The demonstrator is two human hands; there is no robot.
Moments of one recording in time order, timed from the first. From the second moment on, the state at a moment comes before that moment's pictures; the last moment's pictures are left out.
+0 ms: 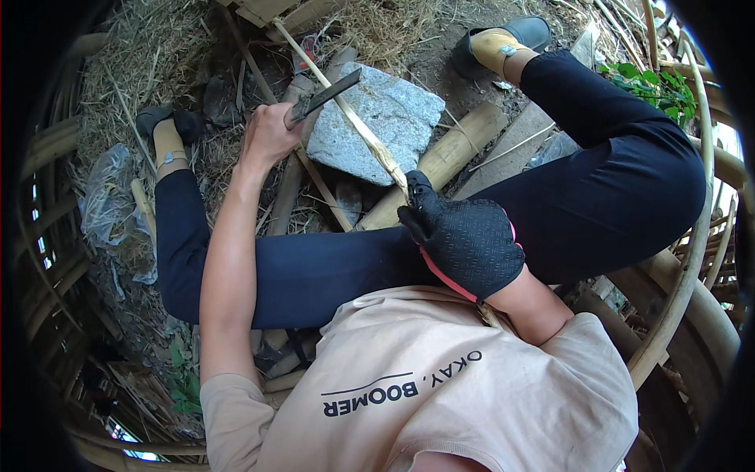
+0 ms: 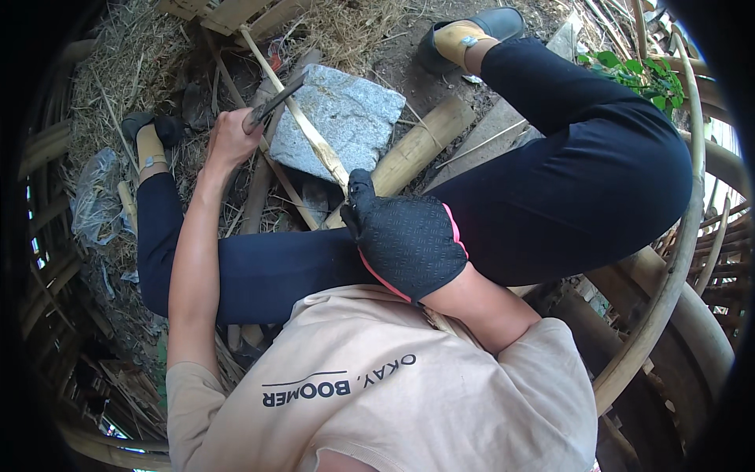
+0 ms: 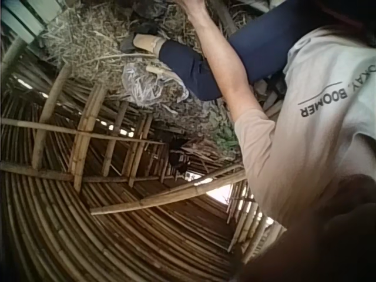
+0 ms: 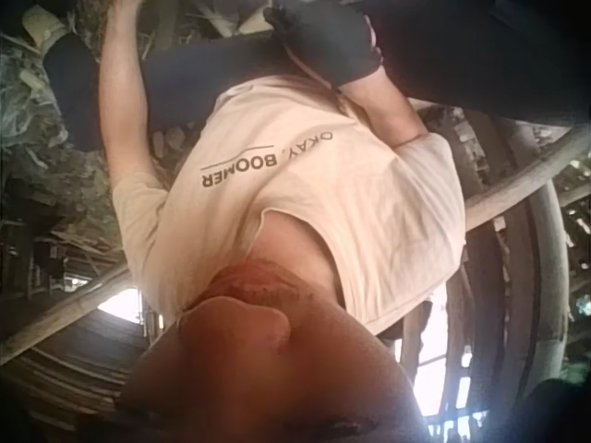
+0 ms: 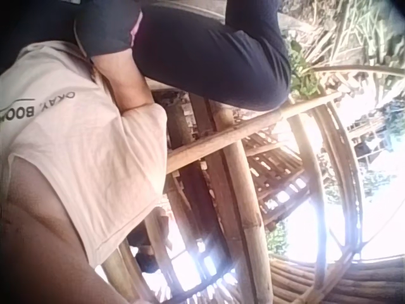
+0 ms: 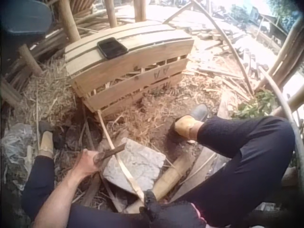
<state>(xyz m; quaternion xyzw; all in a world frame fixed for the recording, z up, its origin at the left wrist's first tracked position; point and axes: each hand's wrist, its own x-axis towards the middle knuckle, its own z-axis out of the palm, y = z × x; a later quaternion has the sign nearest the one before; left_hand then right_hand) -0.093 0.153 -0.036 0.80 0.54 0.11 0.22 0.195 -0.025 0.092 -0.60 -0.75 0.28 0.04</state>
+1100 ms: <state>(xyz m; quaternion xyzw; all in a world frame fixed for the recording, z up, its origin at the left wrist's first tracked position) -0.091 0.159 -0.040 0.79 0.56 0.14 0.21 0.193 -0.027 0.093 -0.60 -0.74 0.29 0.05</state>
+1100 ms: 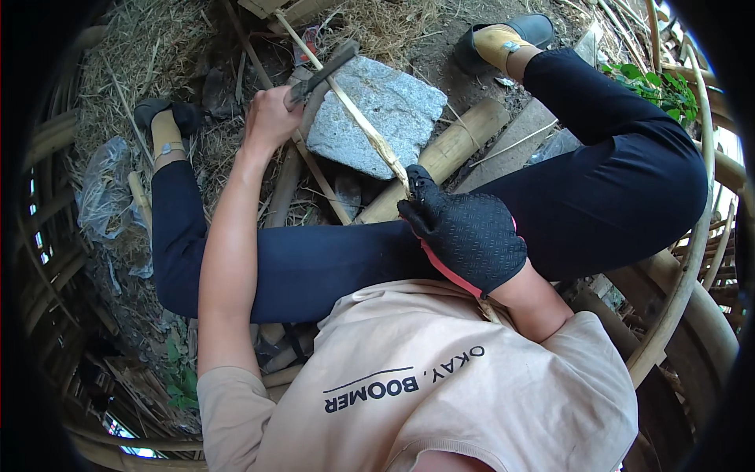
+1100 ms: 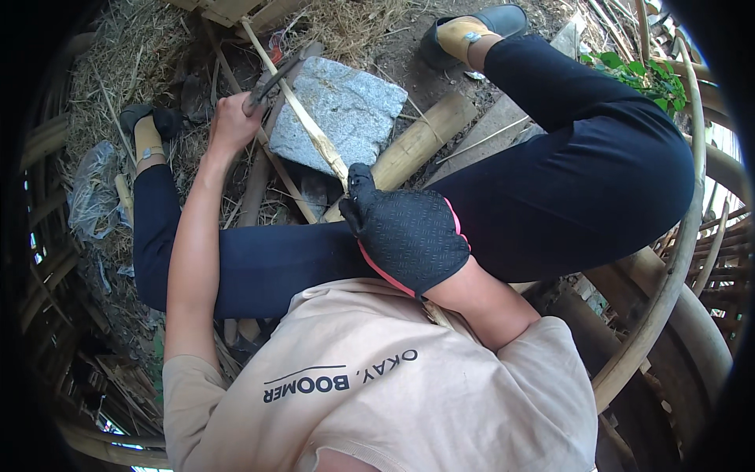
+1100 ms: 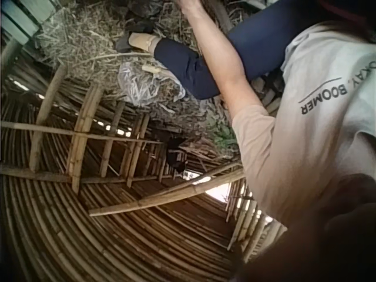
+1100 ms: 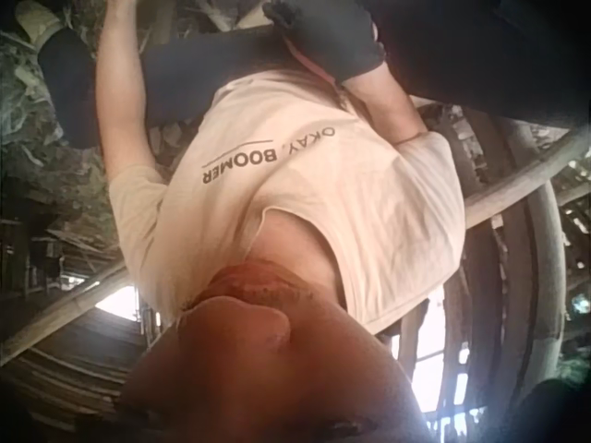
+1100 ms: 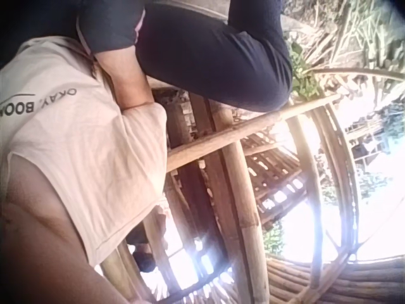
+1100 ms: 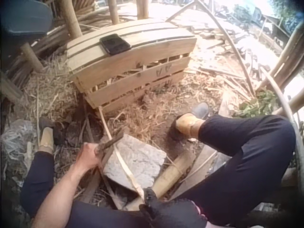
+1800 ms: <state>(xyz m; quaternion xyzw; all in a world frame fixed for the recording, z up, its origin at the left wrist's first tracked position) -0.119 0.170 -0.039 0.74 0.62 0.07 0.24 0.195 -0.025 0.094 -0.59 -0.76 0.28 0.06</state>
